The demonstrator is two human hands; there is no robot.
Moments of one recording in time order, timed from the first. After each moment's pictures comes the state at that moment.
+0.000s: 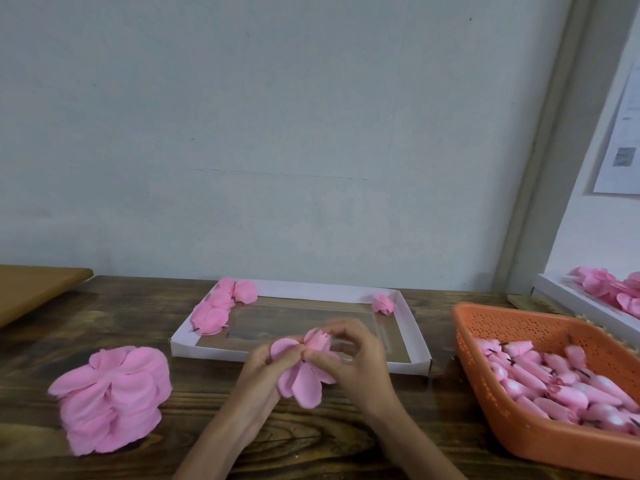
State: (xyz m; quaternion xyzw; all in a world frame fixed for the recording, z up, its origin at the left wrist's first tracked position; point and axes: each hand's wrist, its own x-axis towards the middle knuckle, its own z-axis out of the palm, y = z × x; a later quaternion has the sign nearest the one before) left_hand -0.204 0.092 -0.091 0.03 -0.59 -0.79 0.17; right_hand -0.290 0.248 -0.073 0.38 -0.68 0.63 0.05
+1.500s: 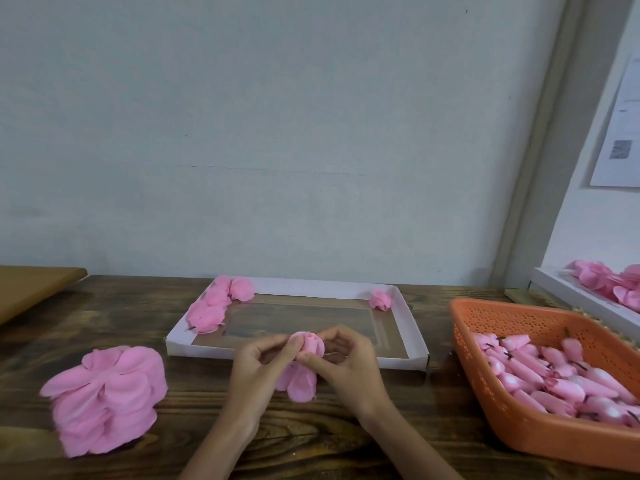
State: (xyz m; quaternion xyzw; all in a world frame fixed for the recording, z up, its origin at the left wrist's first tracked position) left_hand -0.199 0.101 -0.090 0.05 -0.65 -0.69 0.32; right_hand -0.283 0.245 -0.077 0.36 -0.64 0.68 -0.05
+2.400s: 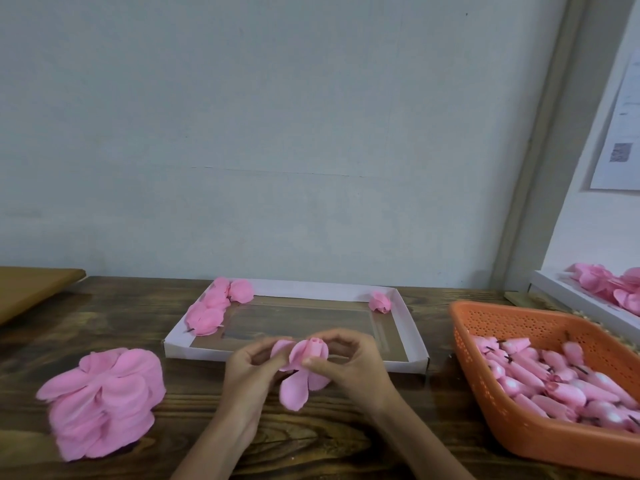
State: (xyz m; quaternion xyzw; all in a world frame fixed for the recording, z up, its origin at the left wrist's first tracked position) left_hand -0.213 0.086 -0.105 0.12 -0.59 -0.75 0.29; right_hand -0.294 0.254 -0.070 0.39 -0.63 0.66 -0.09
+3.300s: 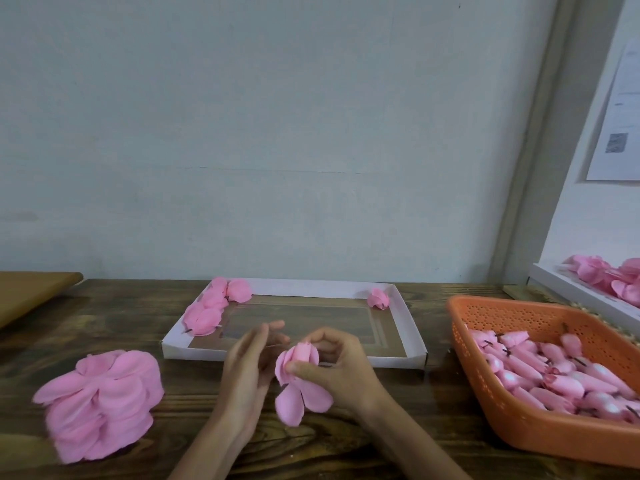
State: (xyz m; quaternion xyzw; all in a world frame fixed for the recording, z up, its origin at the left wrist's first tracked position) left_hand -0.202 0.096 -0.085 0.13 -0.53 -0.78 0.30; right_hand -0.281 0.244 -0.071 0.39 -0.63 0.66 -0.12
